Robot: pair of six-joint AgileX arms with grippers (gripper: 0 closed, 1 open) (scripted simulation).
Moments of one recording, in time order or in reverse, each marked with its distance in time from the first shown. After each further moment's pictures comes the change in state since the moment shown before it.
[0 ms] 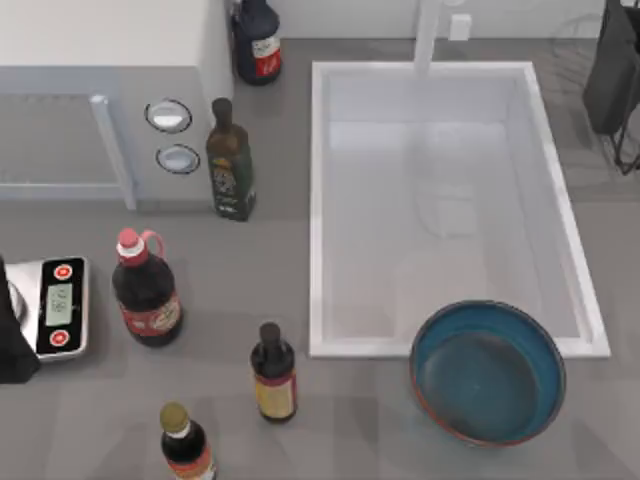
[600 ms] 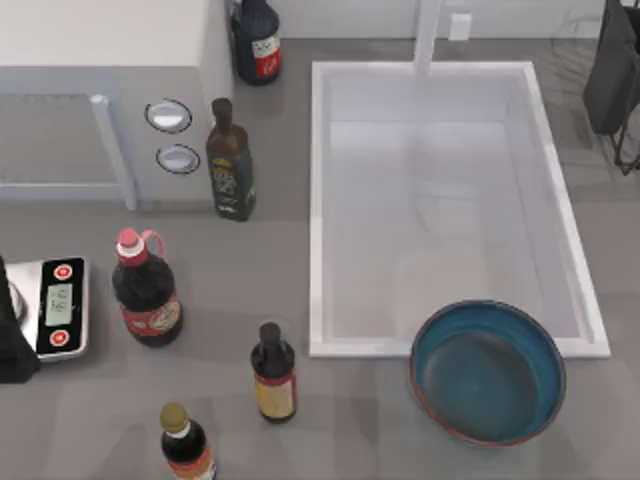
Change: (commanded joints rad) left arm 0.000 0.000 0.000 0.000 0.000 0.000; right arm 0.133 0.386 0.330 -0.319 0.019 0.150
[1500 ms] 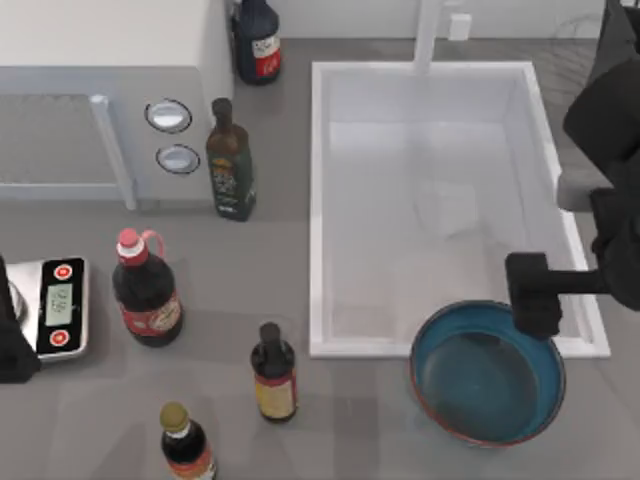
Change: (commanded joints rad) left arm 0.000 0.000 0.000 0.000 0.000 0.000; right arm 0.353 1.096 0.780 -0.792 0.017 0.346
